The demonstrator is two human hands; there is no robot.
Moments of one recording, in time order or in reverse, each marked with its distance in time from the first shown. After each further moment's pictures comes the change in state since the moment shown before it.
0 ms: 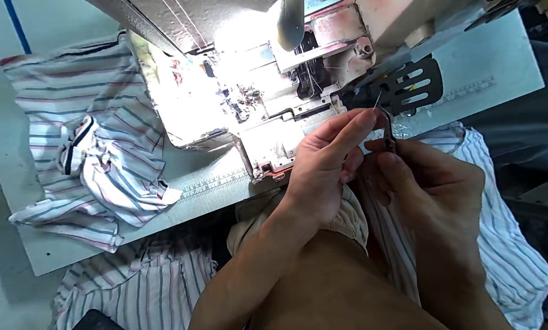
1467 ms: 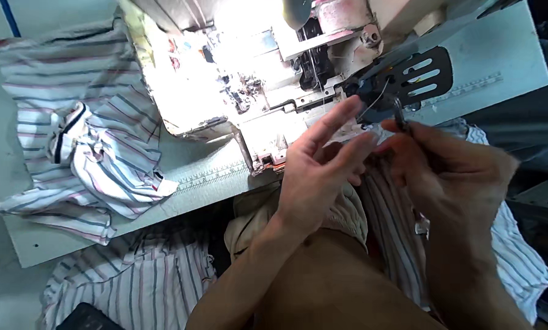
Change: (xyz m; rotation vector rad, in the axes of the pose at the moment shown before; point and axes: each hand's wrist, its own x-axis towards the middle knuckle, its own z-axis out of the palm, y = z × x) left_hand -0.023 -0.005 -0.014 0.360 0.017 0.247; right_hand 0.009 0.006 -0.013 -0.358 0.037 -0.155
